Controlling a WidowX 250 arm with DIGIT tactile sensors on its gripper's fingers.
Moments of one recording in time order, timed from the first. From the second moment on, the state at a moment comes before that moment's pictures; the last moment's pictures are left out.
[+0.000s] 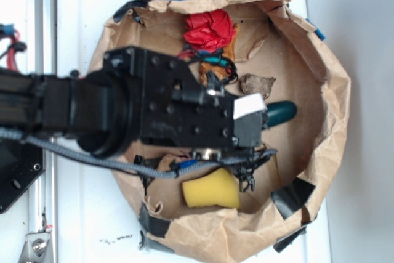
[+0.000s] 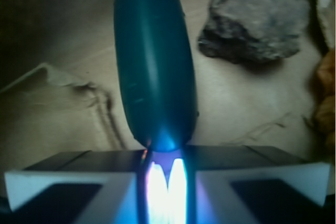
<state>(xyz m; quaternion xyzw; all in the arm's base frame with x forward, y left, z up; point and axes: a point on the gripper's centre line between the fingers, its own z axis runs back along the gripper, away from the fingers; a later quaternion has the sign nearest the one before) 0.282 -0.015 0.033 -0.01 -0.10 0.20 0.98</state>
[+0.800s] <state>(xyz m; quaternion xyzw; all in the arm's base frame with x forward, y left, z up) 0.277 -0.003 0.048 -0.02 -0.09 0.21 0.97</state>
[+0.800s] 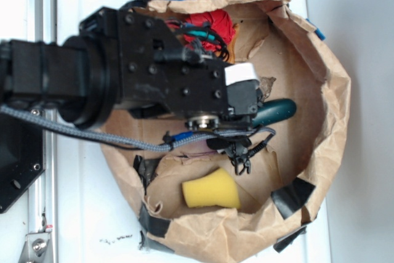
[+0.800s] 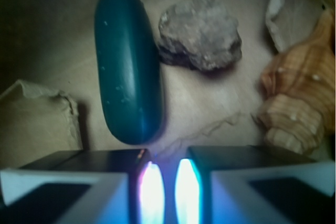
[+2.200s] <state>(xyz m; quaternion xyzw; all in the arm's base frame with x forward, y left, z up) 0.305 0.007 0.046 0.00 -0.10 0.22 0.97</state>
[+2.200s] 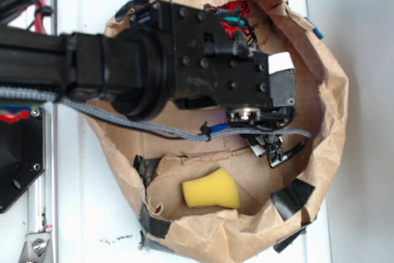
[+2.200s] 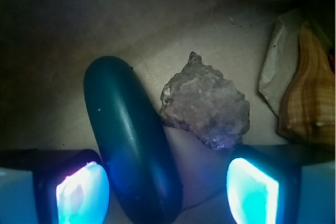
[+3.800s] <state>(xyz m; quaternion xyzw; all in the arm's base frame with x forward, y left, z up) 0.308 -0.008 0.031 -0.01 -0.08 0.20 0.98</state>
